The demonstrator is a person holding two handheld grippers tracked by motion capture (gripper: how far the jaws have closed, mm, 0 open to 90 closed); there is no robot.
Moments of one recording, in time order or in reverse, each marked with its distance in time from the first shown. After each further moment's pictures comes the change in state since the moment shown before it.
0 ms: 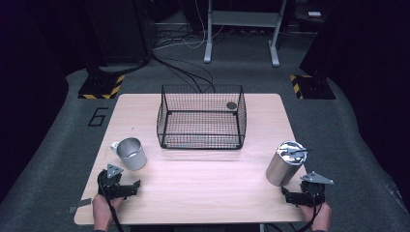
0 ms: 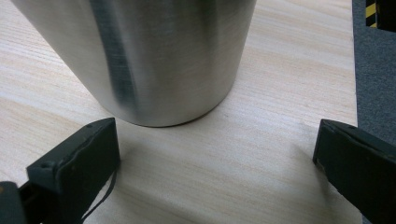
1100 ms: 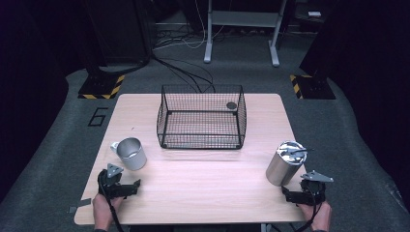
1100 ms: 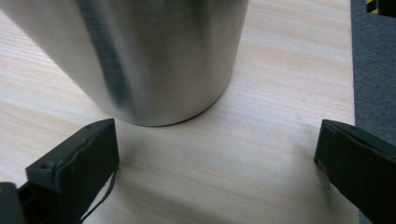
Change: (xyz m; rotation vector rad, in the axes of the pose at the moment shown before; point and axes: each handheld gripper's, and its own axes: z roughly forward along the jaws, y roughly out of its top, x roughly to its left) left arm 0.000 0.001 0.001 -0.001 0.003 -0.002; right arm -0.001 0.004 -0.001 0.035 -0.007 0.024
